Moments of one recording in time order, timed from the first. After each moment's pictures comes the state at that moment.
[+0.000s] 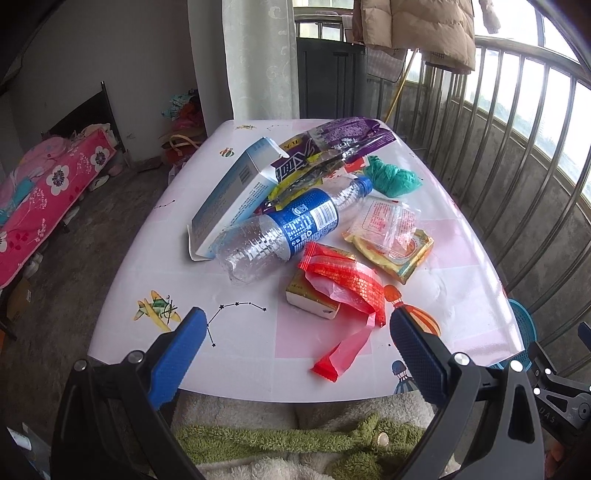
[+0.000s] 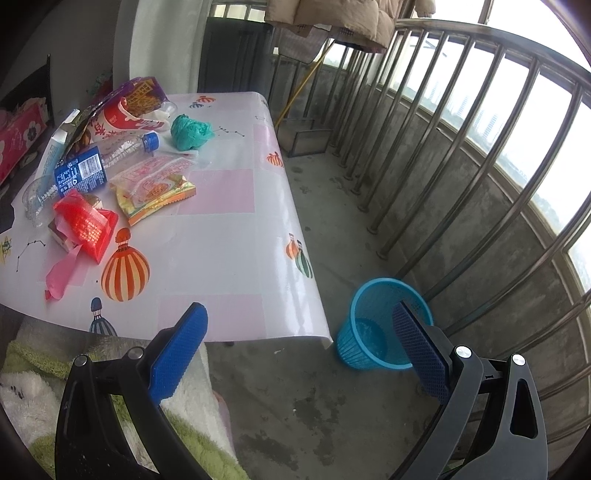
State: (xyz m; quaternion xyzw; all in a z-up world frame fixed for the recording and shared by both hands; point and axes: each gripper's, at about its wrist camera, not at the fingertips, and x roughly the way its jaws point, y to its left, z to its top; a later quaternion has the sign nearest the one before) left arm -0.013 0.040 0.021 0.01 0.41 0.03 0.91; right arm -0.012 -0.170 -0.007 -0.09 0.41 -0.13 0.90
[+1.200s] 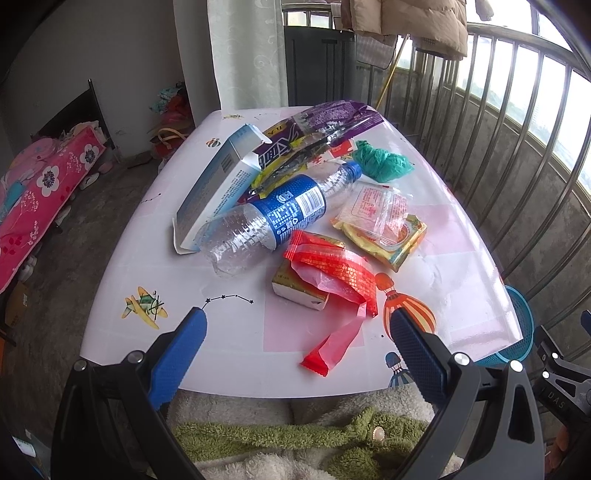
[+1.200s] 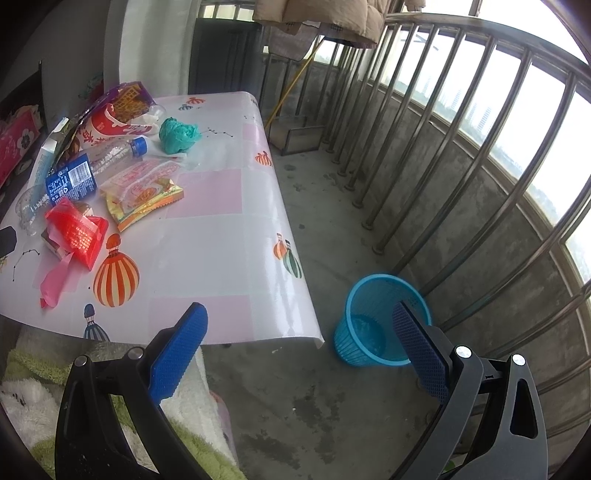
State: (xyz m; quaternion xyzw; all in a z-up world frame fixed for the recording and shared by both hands) left arm -0.008 0.032 0.012 0.01 0.43 0.01 0.90; right arm -0.013 -0.182 -0.004 -0.08 0.41 -0.14 0.90
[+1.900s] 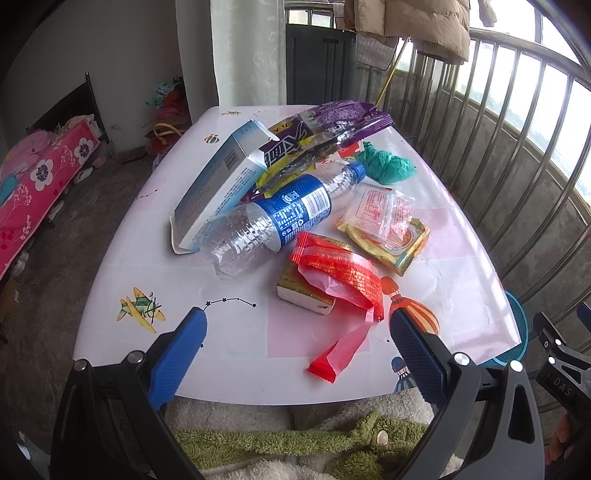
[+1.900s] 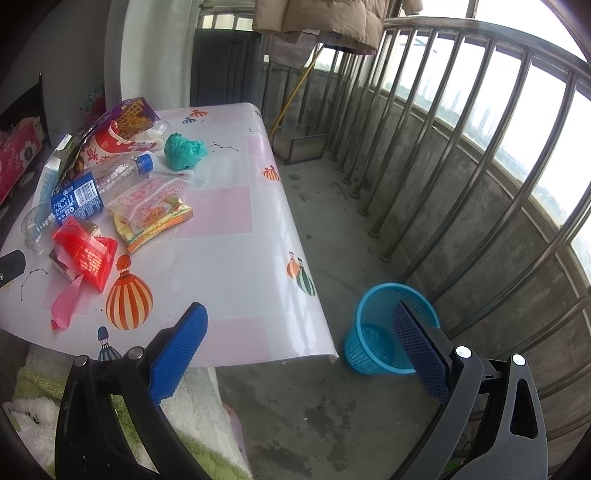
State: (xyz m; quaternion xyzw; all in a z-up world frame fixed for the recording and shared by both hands) left arm -0.001 0.051 0.008 -0.01 0.43 0.00 0.90; right arm -0.001 -0.172 0.009 -0.06 0.38 -0.12 0.91
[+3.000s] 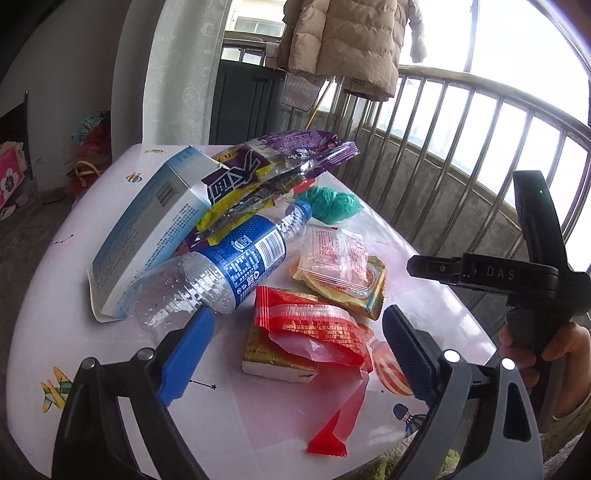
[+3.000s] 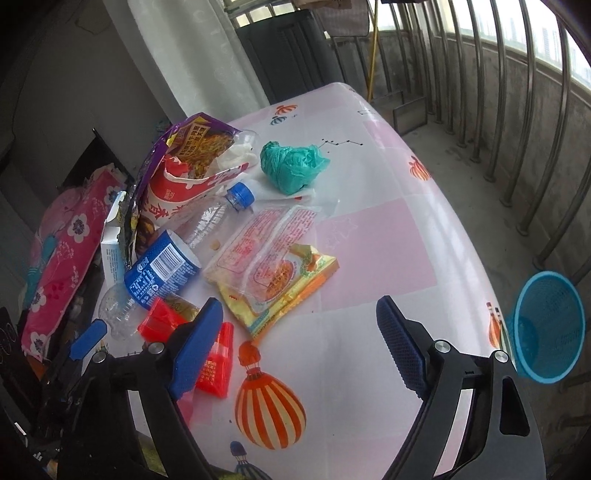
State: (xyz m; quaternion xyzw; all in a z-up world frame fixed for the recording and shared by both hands) left arm 0.041 0.075 -0.029 -0.04 0.34 -0.19 0.92; right arm 0.118 -0.141 -0.026 0.13 0.43 0.08 0.89
